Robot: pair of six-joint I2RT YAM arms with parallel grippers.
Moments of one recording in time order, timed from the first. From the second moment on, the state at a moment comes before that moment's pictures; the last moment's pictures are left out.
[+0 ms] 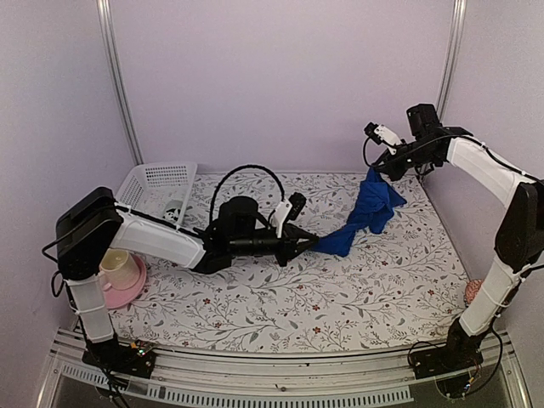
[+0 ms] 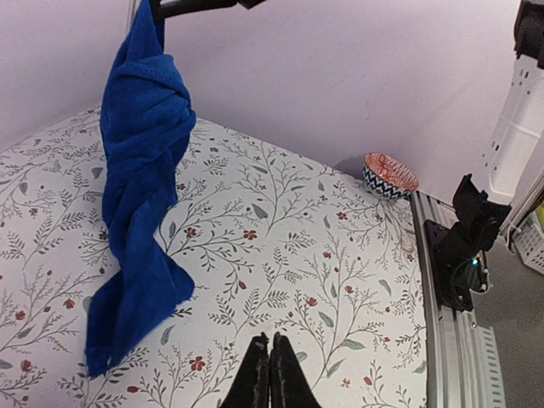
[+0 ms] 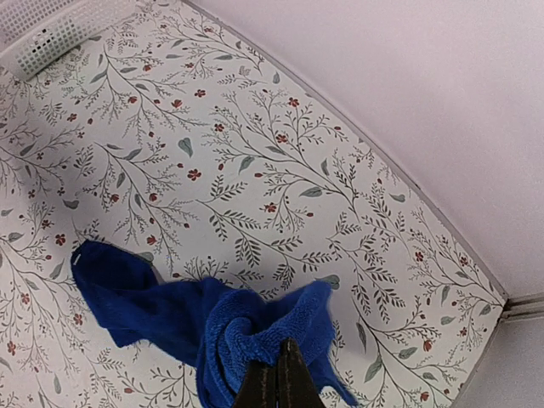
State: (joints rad) left arm -0.95 1.88 1.03 0.65 0.35 -0.18; right arm 0.22 1.71 1.62 -0.69 -0.32 -0.54
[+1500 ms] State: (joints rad) left arm -0.97 1.91 1.30 0.52 0.32 -0.02; right arm 0.39 1.44 1.57 -0.72 -0.55 -0.82
